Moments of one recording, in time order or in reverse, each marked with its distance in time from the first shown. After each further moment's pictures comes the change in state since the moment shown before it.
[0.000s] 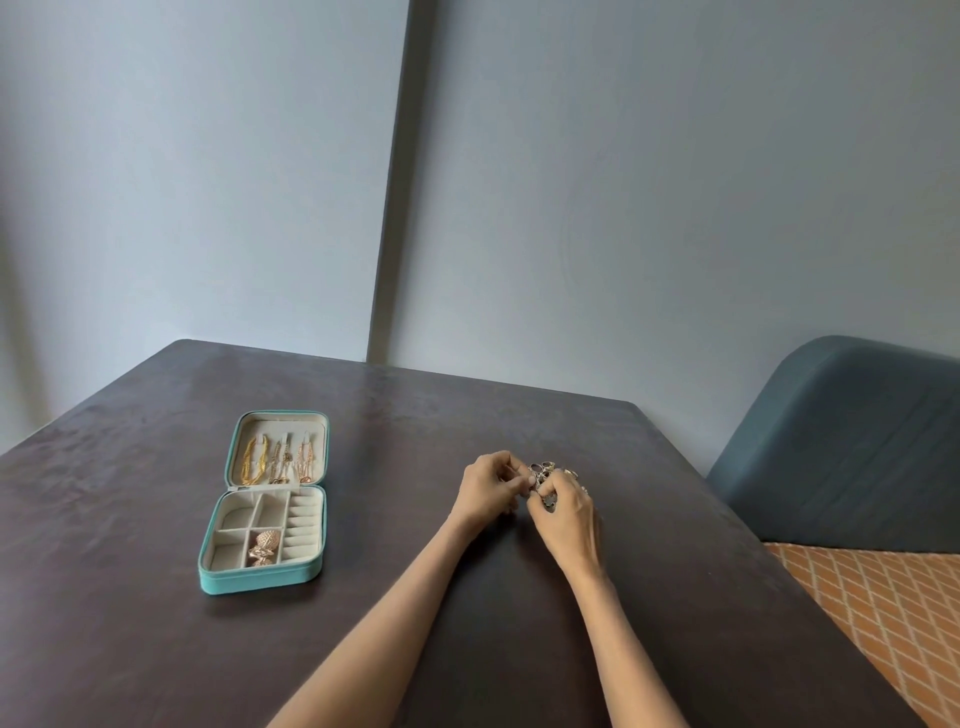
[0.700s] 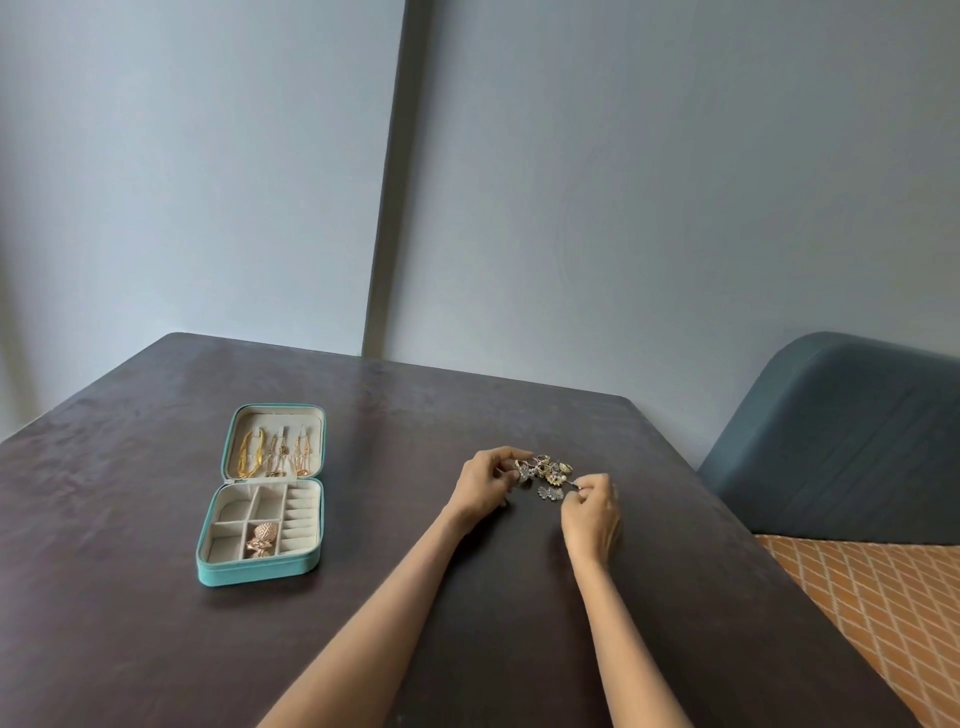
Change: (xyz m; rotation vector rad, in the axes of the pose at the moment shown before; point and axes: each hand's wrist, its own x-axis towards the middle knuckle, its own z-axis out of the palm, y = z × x) left_hand 0.001 -0.007 -0.002 0.087 -0.043 0.058; right_hand 0.002 0.009 -0.004 0.089 0.225 0.414
